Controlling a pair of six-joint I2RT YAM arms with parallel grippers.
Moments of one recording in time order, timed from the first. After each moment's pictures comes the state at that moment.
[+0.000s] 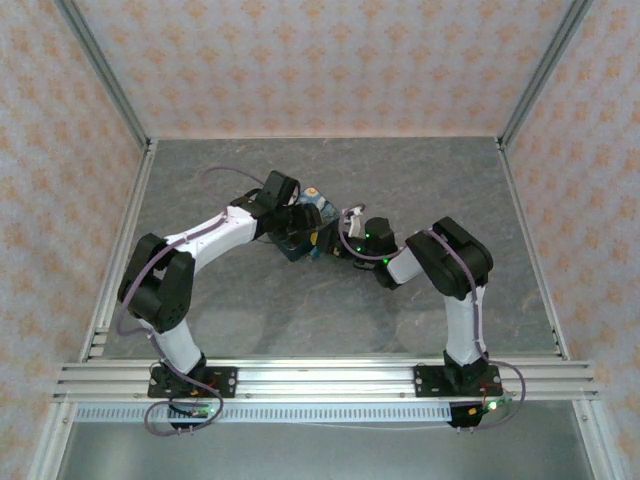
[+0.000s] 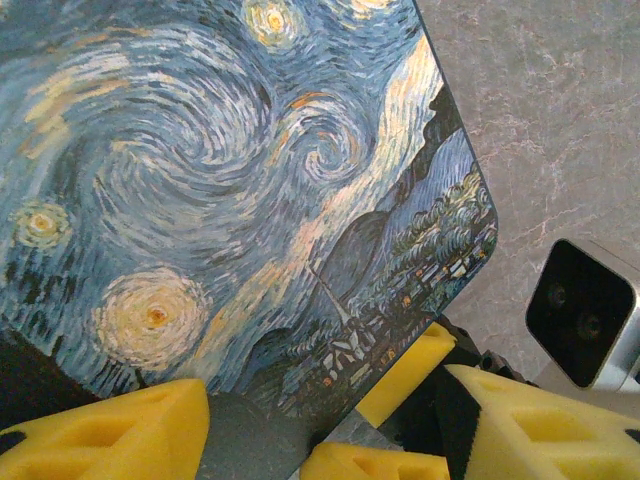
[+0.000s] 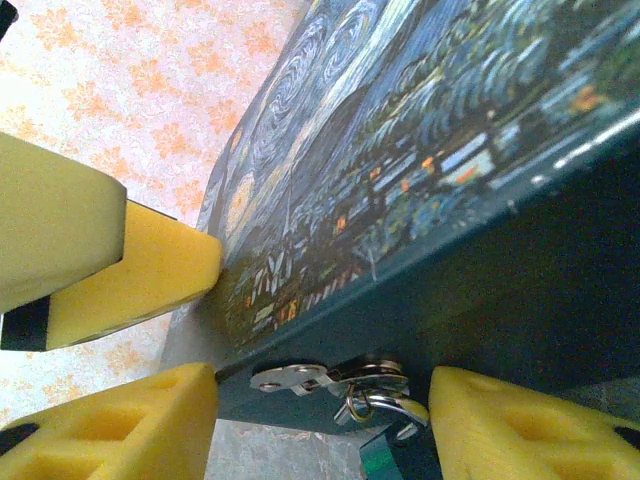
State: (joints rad) left arm -0.46 1.74 1.21 -0.41 0.18 -0.79; right arm 0.54 2.04 0.73 1.04 -0.59 0.85
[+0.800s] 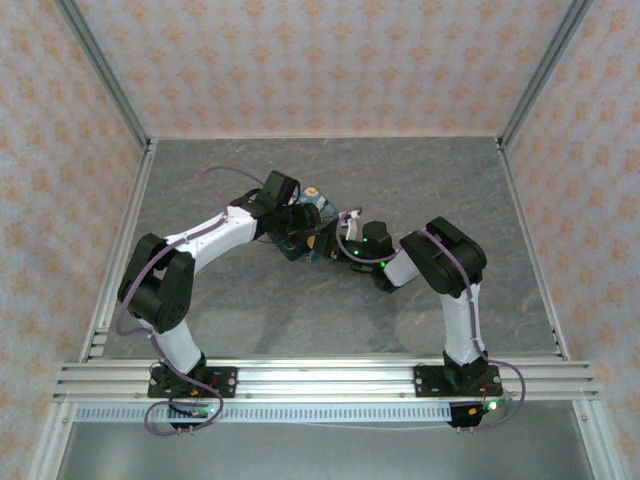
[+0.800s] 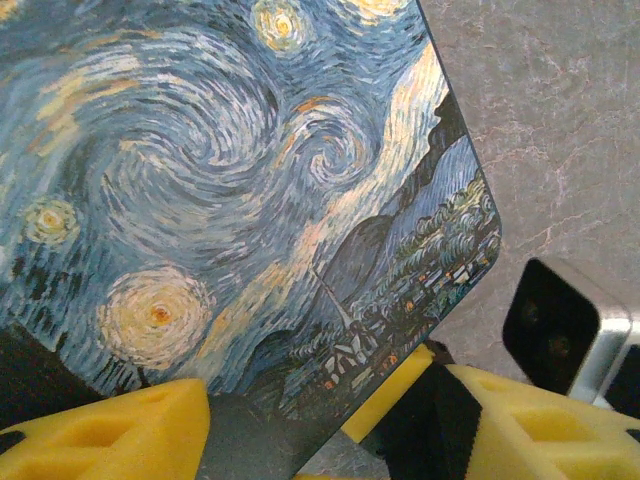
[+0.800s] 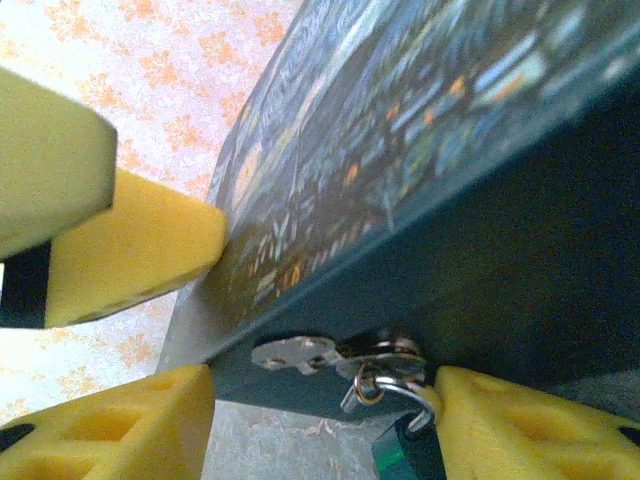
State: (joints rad) left arm -0.46 1.74 1.21 -0.41 0.16 -0.79; right arm 0.57 2.08 0.73 1.11 -0.60 0.88
